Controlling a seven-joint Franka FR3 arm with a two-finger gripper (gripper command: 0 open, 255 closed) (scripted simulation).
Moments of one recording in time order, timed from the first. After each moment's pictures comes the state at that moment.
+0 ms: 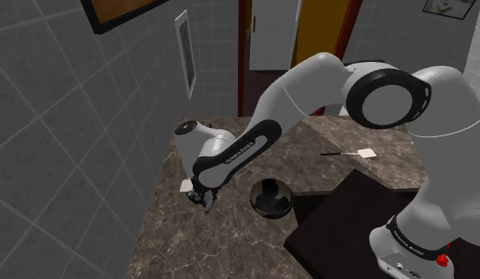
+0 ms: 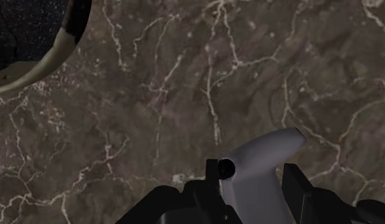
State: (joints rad) arm 0.35 0.75 0.30 -1.65 -0.23 2.24 0.78
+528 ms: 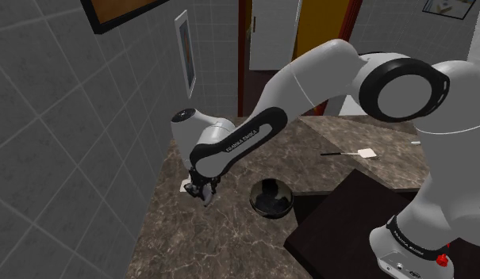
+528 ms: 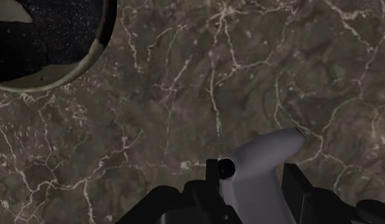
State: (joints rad) arm 0.34 0.68 0.31 -1.65 -0.21 2.17 0.77
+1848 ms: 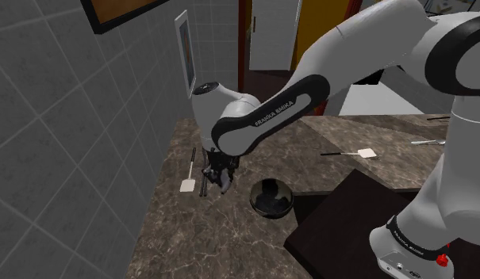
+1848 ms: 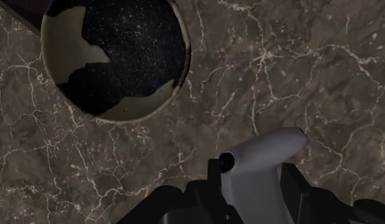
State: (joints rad) arm 0.24 0.38 0.35 -1.91 -0.13 2.15 0.70
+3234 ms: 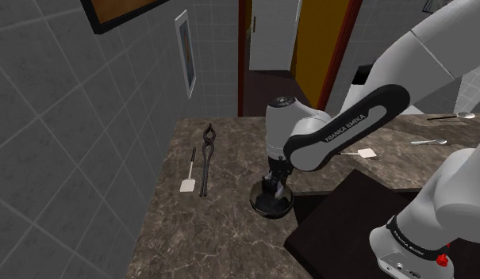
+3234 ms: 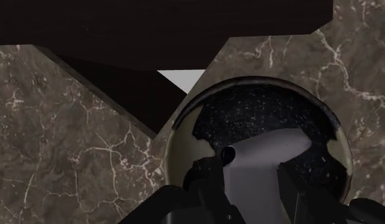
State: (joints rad) arm 0.10 -0.03 0.32 -2.58 0.01 2.44 0.46
